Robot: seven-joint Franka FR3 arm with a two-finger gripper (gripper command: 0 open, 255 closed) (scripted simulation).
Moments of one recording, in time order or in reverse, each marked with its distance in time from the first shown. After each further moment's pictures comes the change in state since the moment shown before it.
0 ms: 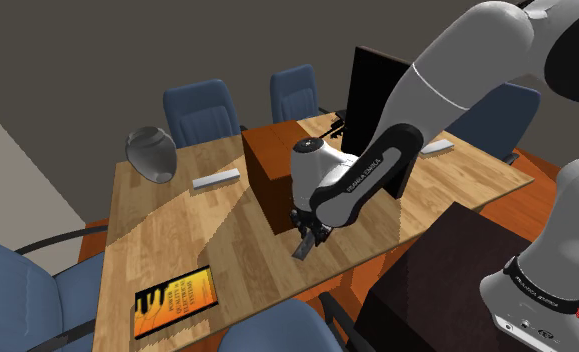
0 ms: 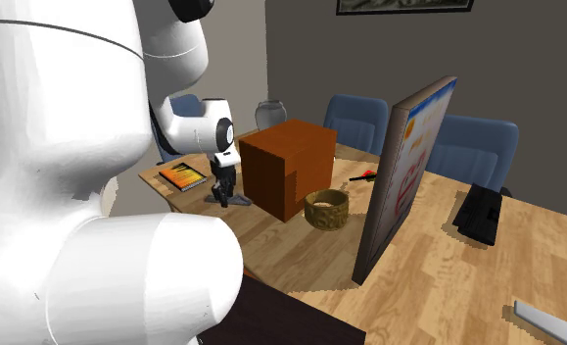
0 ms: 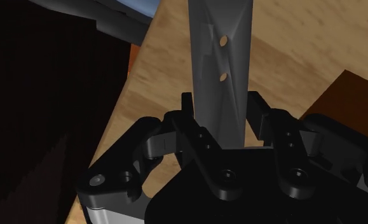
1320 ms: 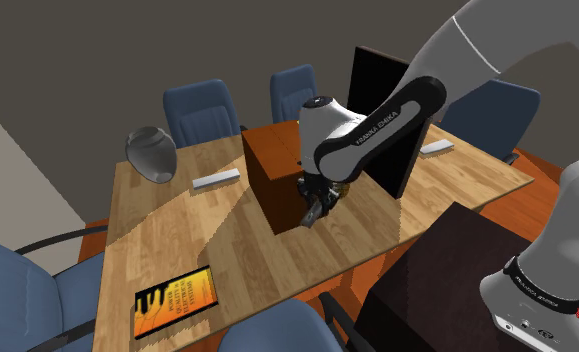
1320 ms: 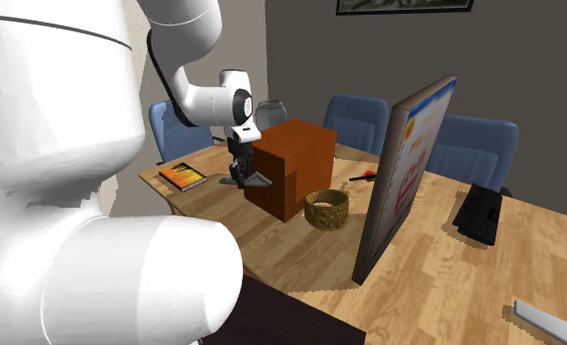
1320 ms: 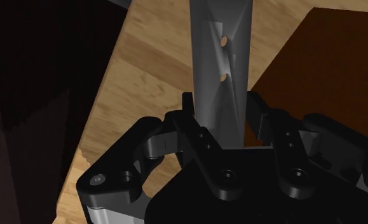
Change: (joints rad) arm -0.068 -0.153 -0.051 0.008 -0.016 -0.162 -0.102
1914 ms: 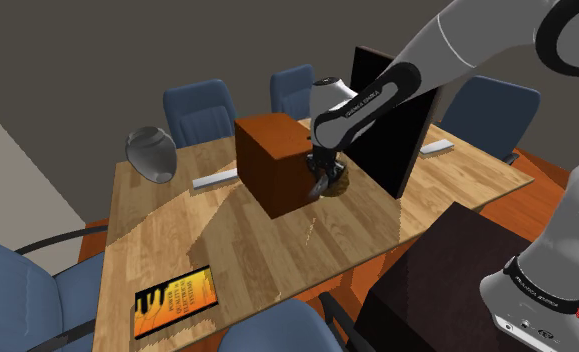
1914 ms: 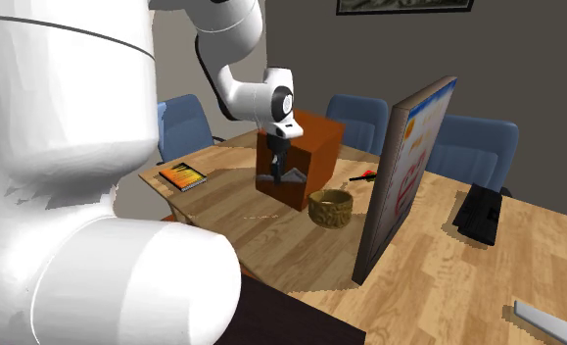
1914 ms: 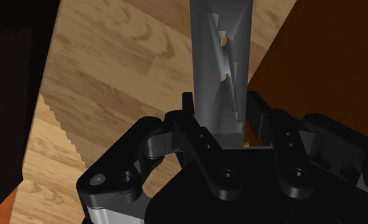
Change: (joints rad) arm -0.150 0.082 -0.057 0.138 0.023 -0.056 -0.220
